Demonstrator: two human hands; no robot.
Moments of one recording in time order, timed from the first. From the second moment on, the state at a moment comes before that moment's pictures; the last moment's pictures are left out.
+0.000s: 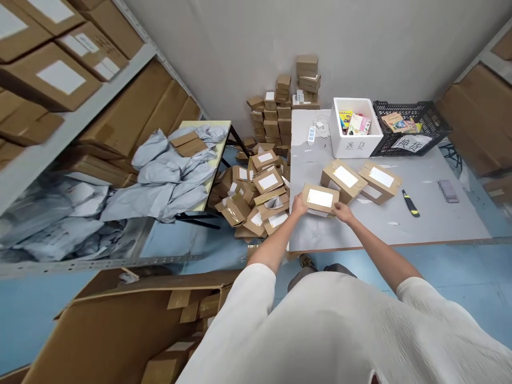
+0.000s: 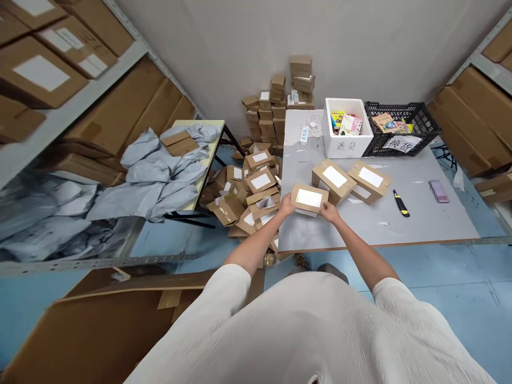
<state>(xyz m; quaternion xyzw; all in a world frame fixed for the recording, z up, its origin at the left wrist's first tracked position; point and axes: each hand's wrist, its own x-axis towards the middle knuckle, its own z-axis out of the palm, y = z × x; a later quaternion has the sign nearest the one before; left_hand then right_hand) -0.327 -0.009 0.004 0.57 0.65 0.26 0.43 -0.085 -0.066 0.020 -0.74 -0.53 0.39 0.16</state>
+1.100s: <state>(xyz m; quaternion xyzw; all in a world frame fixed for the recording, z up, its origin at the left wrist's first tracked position) -0.349 -0.020 -0.017 0.67 0.64 0.11 0.36 -0.140 -0.007 0.002 -0.63 -0.73 0.27 -0.04</state>
